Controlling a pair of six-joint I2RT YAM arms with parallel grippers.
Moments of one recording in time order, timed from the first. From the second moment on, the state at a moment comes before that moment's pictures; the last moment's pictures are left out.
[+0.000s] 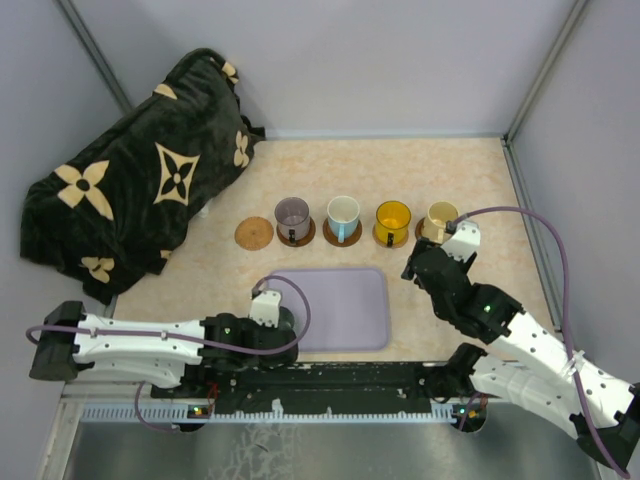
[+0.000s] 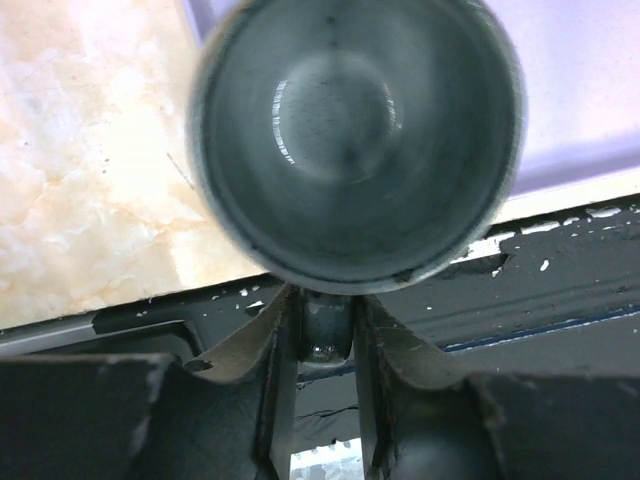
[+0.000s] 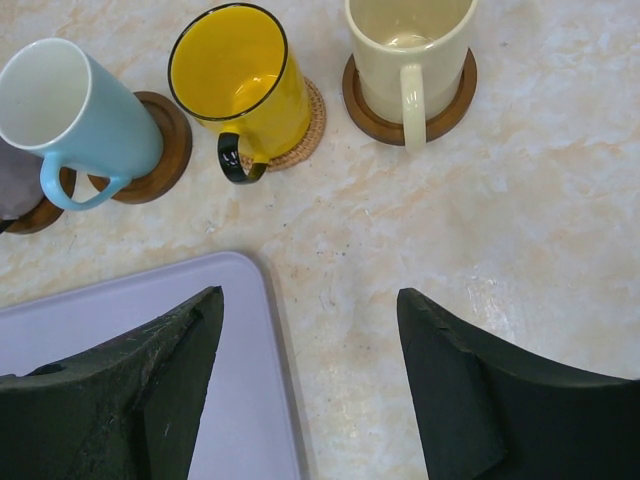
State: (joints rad) left arm -1.51 1.06 0.67 -0.94 -0.51 -1.26; right arm 0.82 0.68 0.72 -0.72 0.77 0.77
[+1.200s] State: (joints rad) left arm -1.43 0.98 0.86 -1.20 -0.83 -1.34; right arm 0.82 0.64 0.68 -0.71 0.74 0.79
